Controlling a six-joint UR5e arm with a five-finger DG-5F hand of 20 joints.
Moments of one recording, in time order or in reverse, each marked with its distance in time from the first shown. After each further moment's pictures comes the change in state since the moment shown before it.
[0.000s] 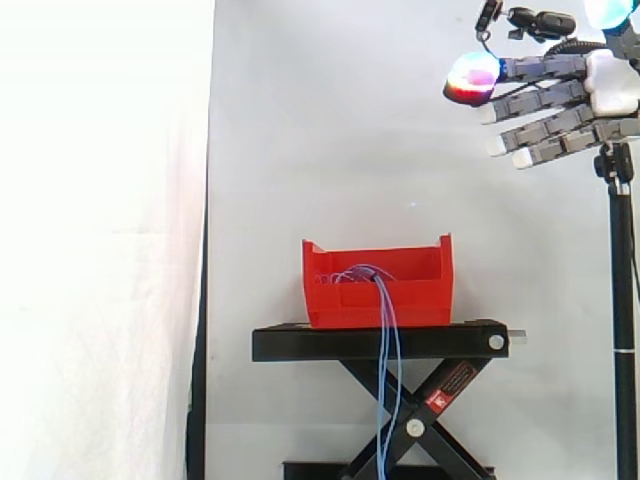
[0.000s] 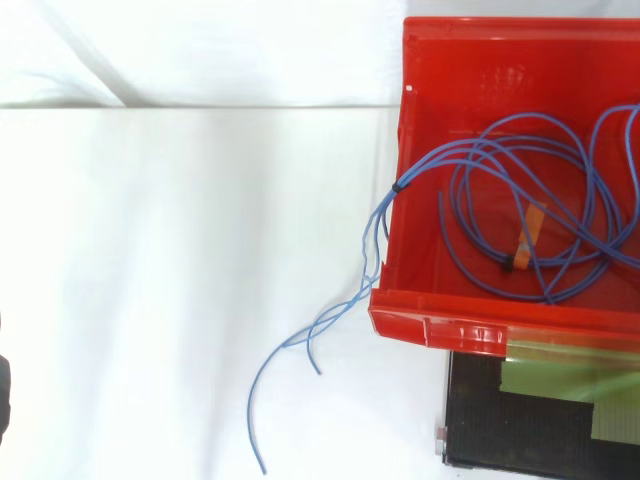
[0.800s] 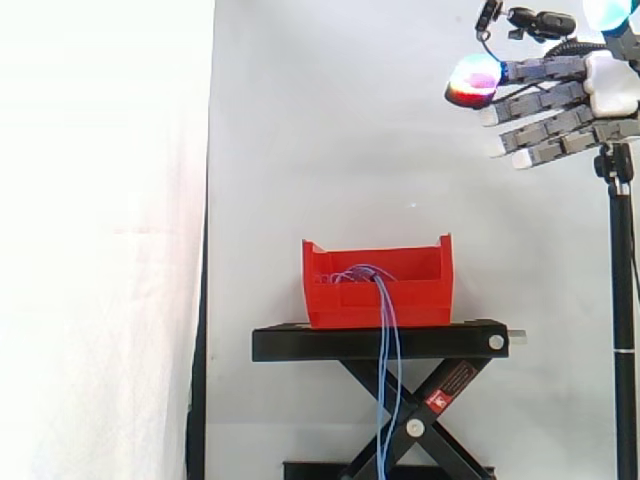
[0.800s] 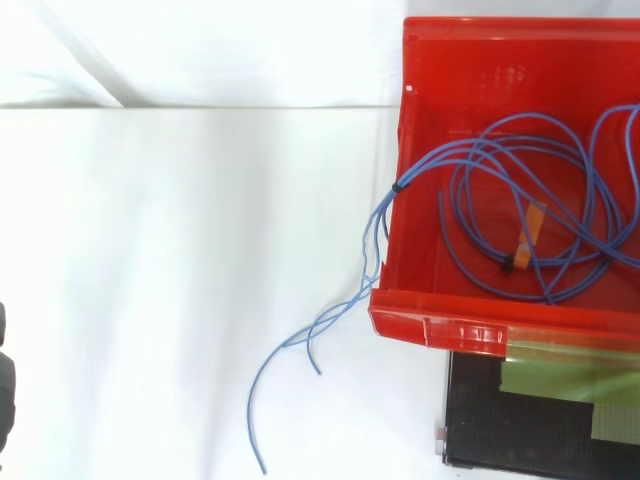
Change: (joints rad) arm 0.000 0.000 0.000 -0.001 0.006 -0.006
